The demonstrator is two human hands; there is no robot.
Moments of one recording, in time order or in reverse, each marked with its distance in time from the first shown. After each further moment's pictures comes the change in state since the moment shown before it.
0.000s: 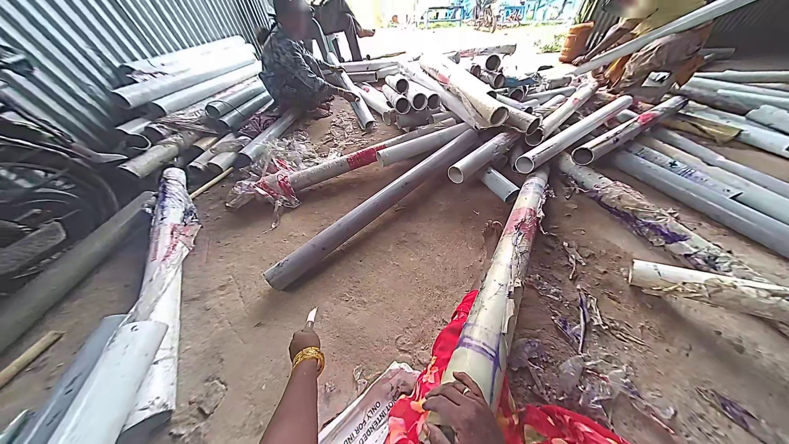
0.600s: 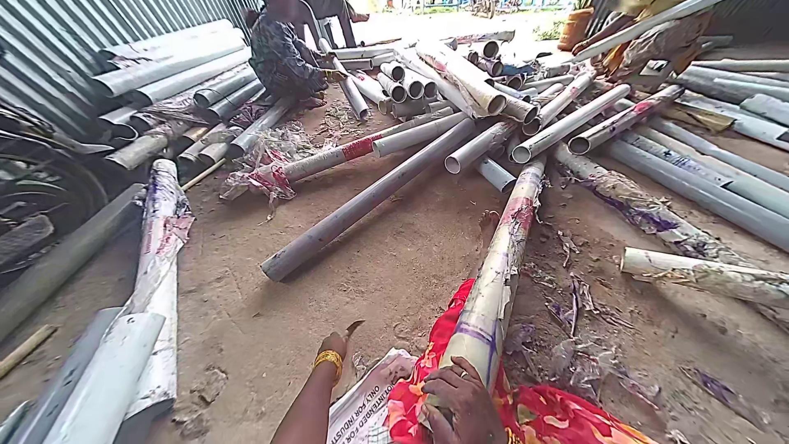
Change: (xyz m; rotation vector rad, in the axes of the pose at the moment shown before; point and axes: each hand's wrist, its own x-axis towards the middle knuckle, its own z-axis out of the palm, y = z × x) left_hand -0.026 -0.017 0.046 0.556 -0.456 0.189; right_hand -0.003 0.001 0.003 -0.041 0.058 -0.017
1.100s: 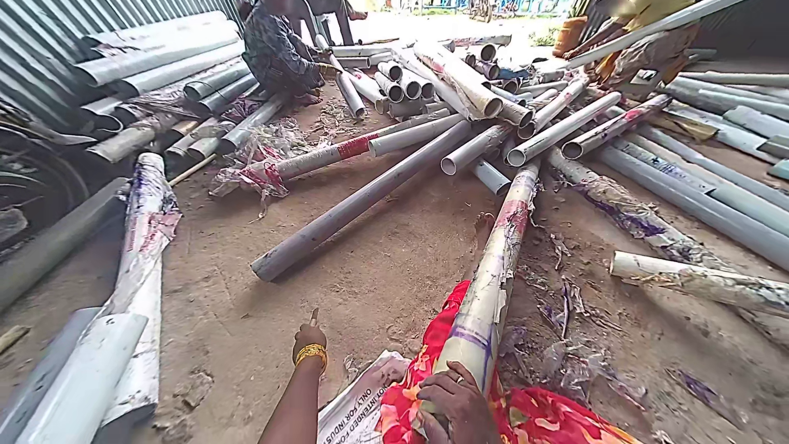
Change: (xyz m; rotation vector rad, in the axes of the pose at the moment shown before) left_hand 0.007 0.002 -0.020 -0.236 0.305 -0.225; right_hand -0.002 0.000 -0.005 0.021 -0.031 0.023
